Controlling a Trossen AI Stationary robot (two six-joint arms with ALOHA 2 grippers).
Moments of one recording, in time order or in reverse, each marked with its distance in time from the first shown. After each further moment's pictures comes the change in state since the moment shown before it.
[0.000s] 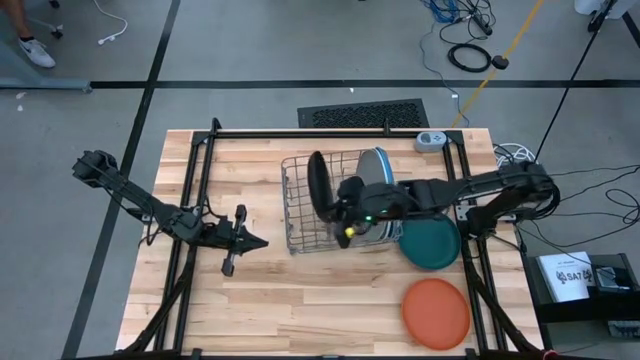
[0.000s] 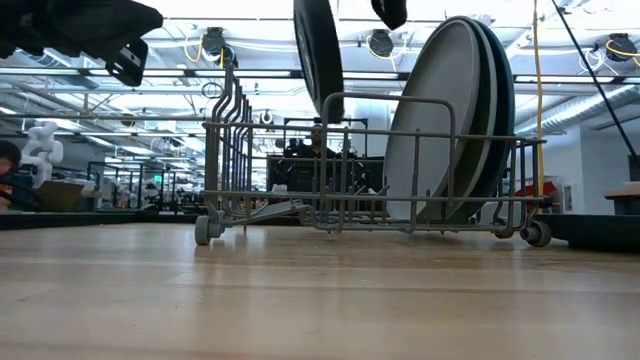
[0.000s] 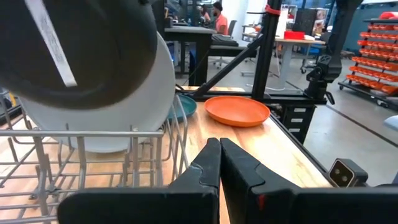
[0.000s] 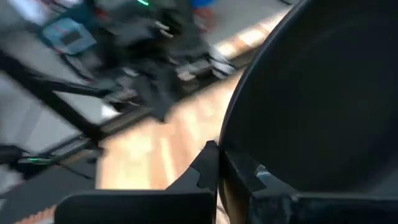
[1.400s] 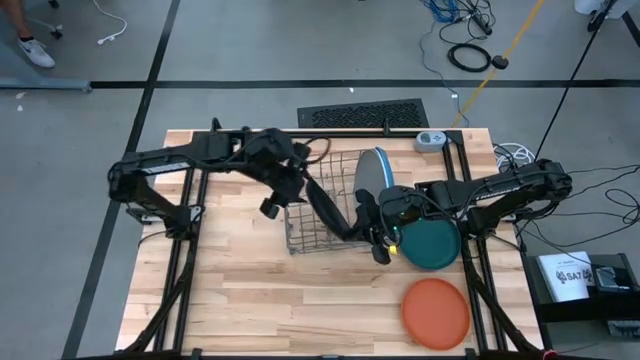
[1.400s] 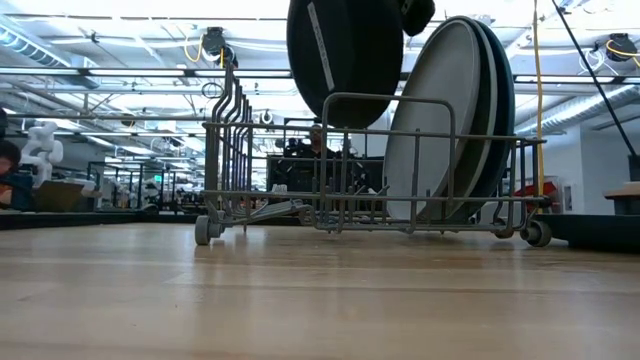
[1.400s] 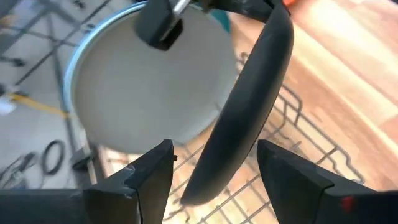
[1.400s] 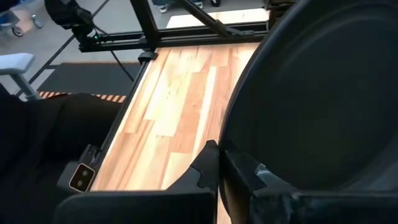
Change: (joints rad) left arm 0.628 0.729 1.486 -1.496 0.527 0.821; right arm 0.001 -0.180 -0.242 0.002 -0.350 -0.395
